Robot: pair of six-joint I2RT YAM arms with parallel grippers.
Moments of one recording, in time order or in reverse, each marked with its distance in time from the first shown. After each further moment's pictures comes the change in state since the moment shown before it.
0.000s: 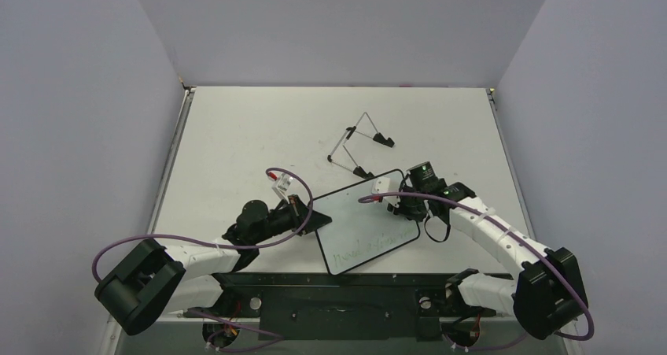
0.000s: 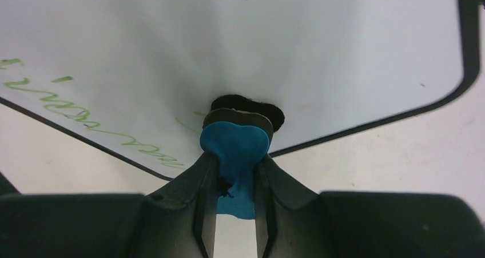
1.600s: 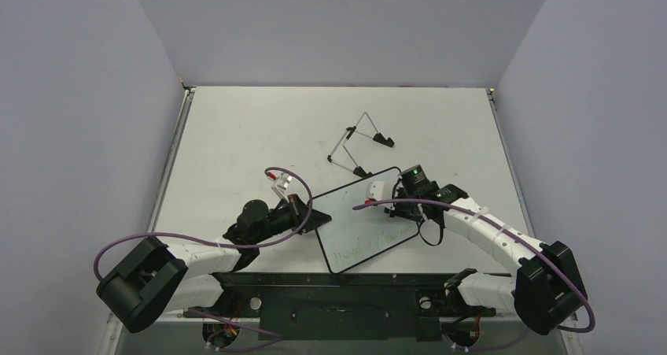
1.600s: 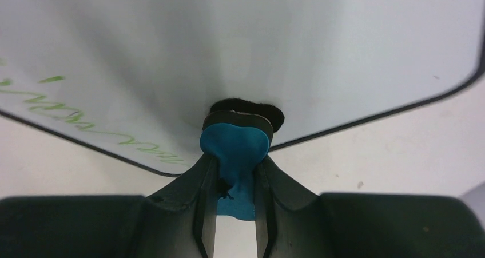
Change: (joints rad) left arm 0.002 0.018 0.000 0.016 -0.015 -0.020; right arm 0.055 0.020 -0.010 0.011 0.102 -0.019
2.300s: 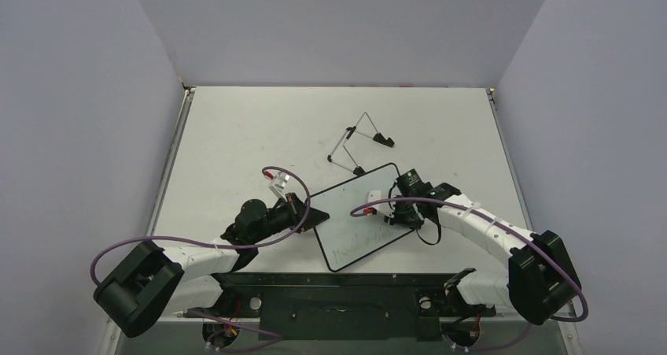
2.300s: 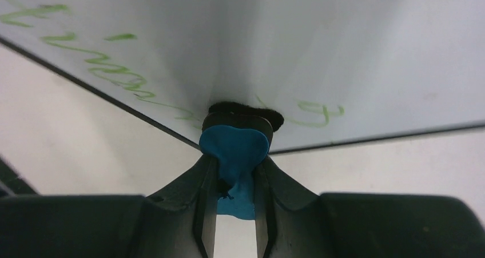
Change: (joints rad) left arm 0.006 -0.032 0.000 -0.033 -0.008 0.021; right arm 0.016 0.045 0.000 -0.078 -0.044 -0.042
